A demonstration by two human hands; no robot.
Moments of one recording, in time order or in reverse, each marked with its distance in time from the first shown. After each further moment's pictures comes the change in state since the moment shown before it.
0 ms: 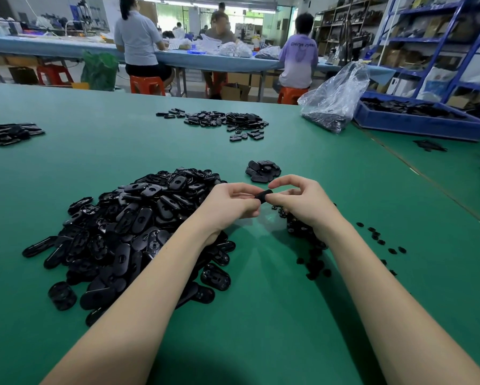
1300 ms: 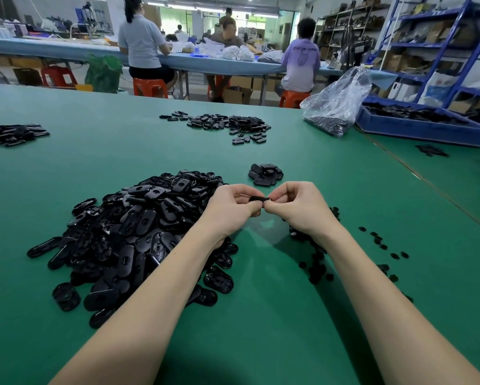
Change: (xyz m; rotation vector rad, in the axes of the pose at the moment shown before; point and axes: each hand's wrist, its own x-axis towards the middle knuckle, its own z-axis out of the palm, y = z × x) left_hand 0.002 -0.005 0.005 0.116 0.120 0.073; right_hand -0.001 -0.001 0.011 -0.105 0.013 -0.083
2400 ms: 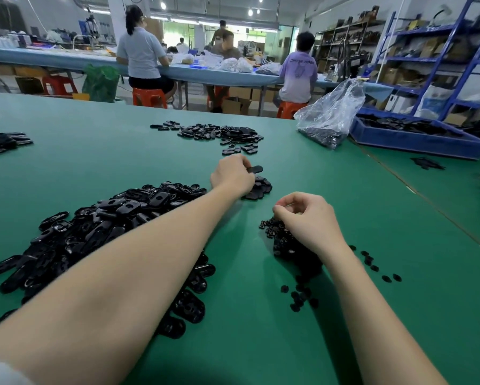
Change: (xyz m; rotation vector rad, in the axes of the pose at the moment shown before) left_hand 0.125 0.028 0.037 0.686 0.304 0.064; right_hand 0.014 0.024 -0.032 -0.131 0.166 -0.021
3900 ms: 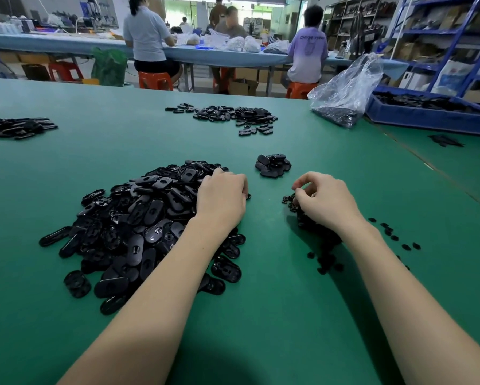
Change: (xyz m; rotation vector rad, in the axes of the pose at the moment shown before) left_hand -0.102 -0.065 -0.050 0.470 0.026 0.320; right_hand -0.008 -0.005 0.009 -0.355 -0.053 -0.044
